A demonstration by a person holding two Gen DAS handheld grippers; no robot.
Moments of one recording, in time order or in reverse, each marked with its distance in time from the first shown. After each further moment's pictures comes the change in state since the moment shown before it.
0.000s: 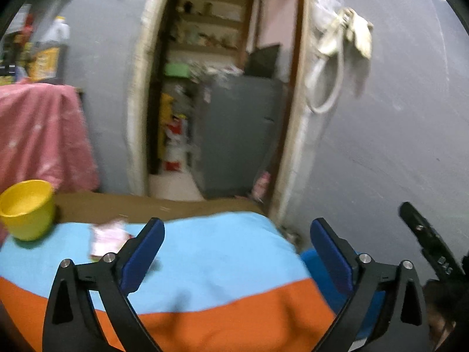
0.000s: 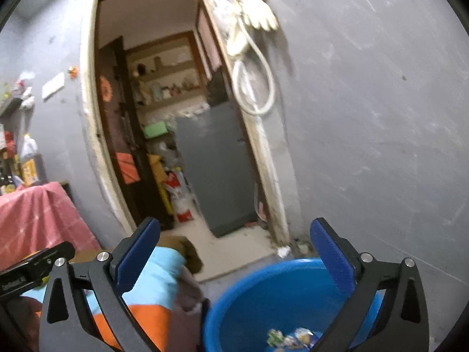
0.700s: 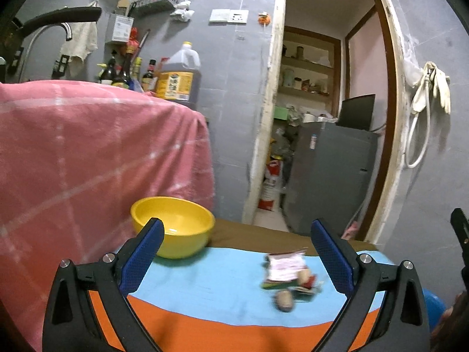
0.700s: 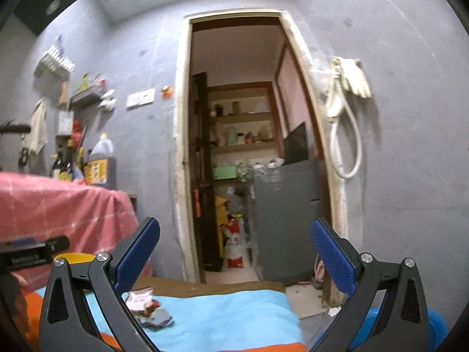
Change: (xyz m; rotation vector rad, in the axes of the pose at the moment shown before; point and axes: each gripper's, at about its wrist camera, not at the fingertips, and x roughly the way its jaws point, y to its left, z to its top) left arm -0.094 0.149 -0.009 -0.120 -0.203 0.408; right arm -0.020 0.148 -0.022 -0.203 -0.263 0.275
